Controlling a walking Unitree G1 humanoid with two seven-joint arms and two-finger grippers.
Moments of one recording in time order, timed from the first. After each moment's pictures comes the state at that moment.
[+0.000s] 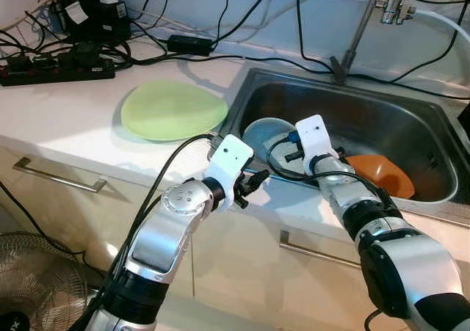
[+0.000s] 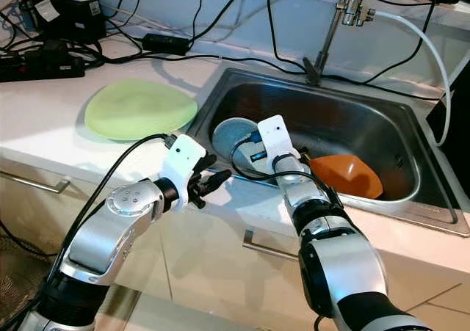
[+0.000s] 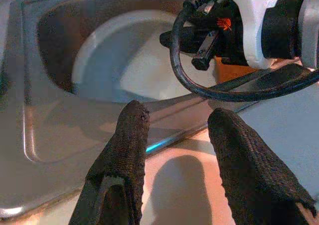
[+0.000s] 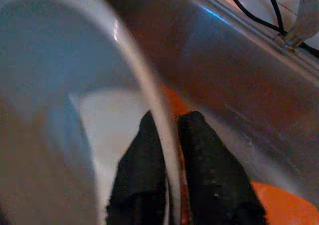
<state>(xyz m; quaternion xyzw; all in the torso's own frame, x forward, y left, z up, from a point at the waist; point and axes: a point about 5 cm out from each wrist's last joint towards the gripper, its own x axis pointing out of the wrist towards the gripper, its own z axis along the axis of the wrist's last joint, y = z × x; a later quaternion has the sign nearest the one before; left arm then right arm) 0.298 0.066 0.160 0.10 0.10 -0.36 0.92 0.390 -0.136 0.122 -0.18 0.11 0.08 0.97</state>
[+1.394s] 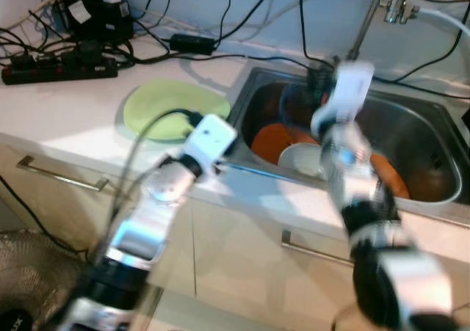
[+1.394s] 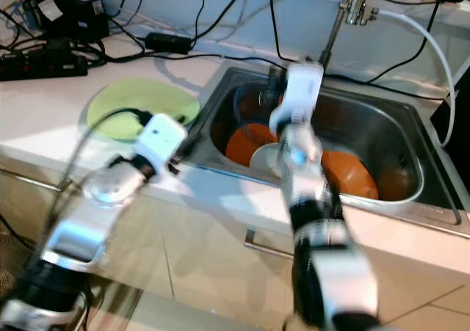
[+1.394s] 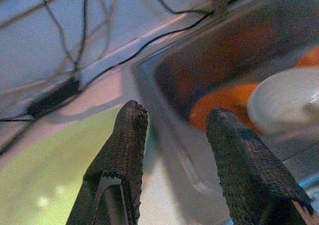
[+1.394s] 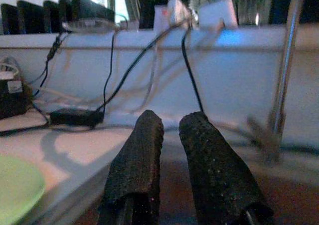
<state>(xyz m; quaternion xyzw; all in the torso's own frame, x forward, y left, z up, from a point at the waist) 0.320 0.110 0.190 0.27 -0.05 -0.23 0.93 0.384 -0.130 0.193 0.05 -0.16 0.05 0.99</state>
